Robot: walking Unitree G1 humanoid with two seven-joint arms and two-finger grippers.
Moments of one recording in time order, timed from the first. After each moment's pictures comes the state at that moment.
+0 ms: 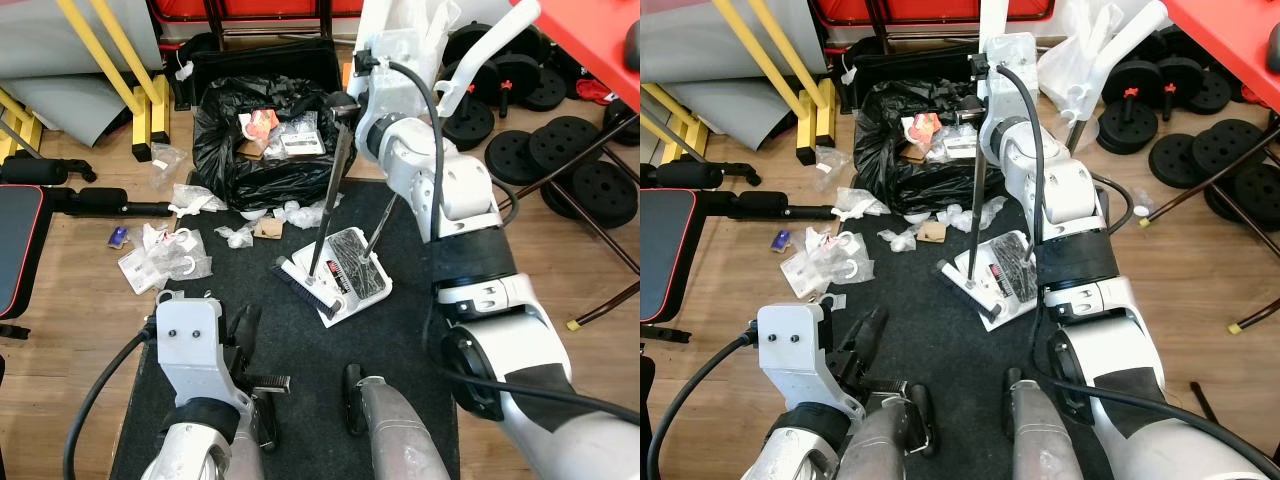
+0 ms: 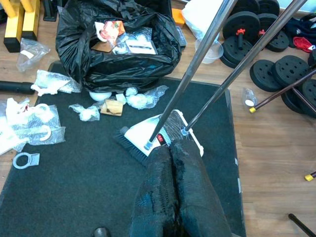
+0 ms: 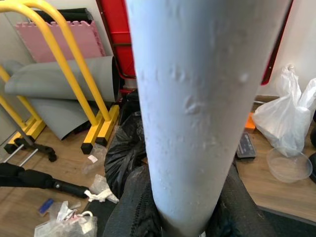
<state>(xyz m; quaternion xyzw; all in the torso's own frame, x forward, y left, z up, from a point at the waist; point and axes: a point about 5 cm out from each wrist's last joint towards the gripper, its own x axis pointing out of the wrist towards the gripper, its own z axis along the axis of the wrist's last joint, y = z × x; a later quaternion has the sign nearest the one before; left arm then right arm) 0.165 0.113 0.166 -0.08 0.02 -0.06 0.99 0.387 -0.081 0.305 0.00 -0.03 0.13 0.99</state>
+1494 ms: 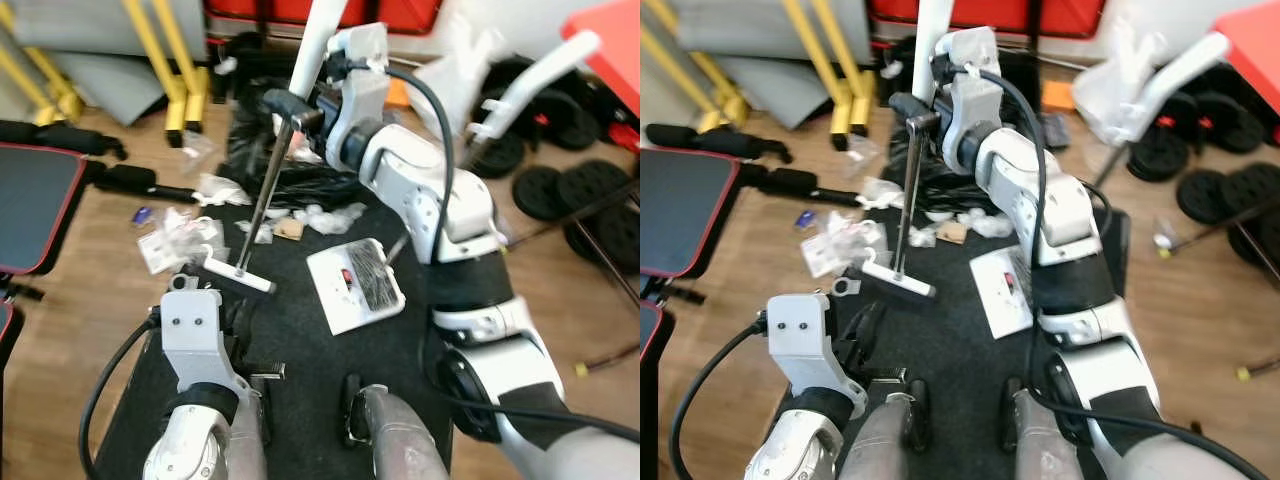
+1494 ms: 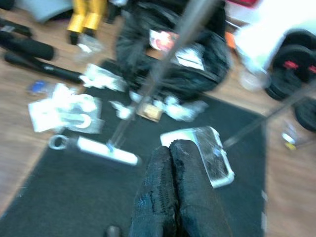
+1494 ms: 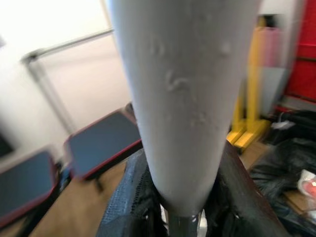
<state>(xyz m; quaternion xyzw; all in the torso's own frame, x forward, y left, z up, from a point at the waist) 0.195 0.123 0.149 -0.07 0.03 -0.04 1.00 0.341 -0.052 0.283 0.00 -0.06 0.40 0.92</state>
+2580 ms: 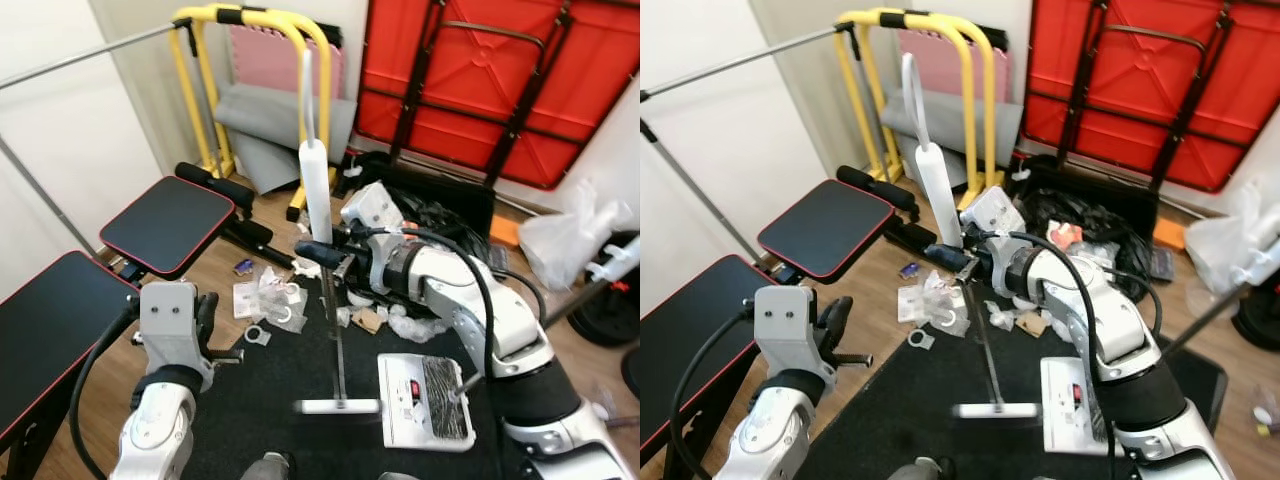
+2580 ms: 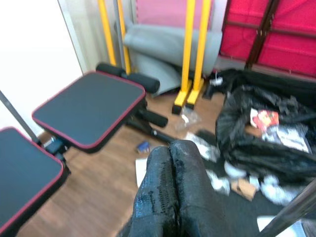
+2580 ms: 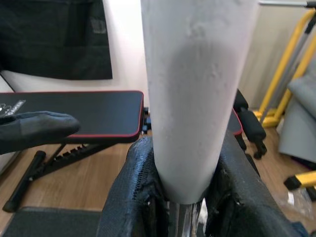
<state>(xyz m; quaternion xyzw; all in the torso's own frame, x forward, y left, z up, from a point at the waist) 0.222 0.164 0.138 0.01 0.00 0.03 1.00 0.301 -0.086 0.207 -0.08 0.03 0.44 0.89</state>
